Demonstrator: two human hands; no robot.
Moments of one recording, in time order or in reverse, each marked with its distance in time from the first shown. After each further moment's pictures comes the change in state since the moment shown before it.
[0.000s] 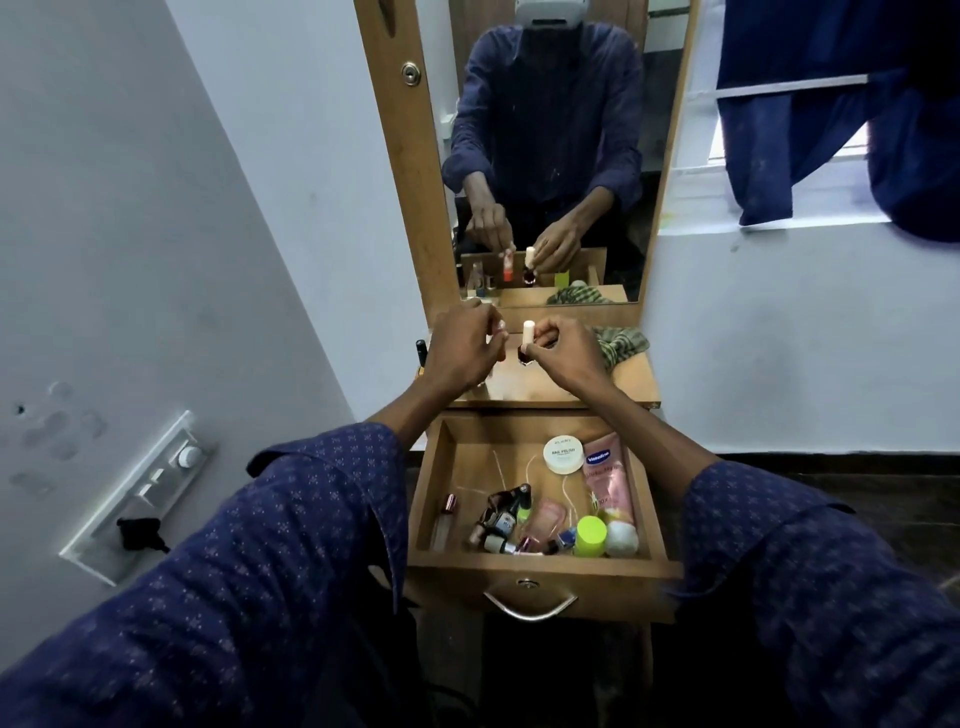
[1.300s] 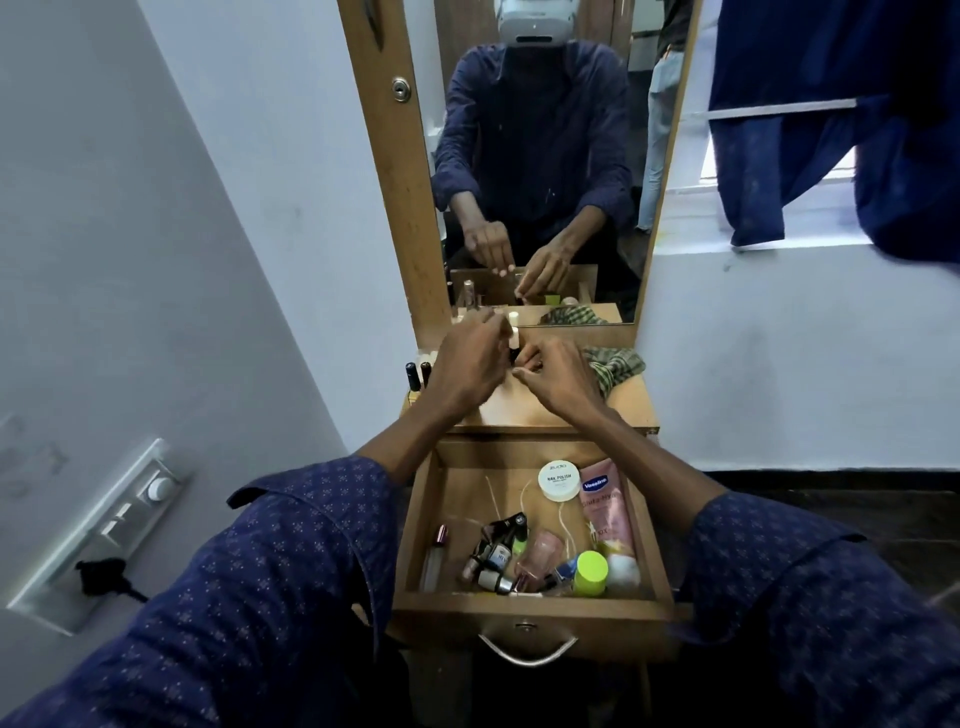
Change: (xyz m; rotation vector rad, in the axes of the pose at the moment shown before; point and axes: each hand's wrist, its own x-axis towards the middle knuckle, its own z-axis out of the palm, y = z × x) left_hand 0.020 0.004 0.012 0.042 0.016 0.159; right_hand 0.011 -0.002 0.008 -0.217 -0.014 -0.093
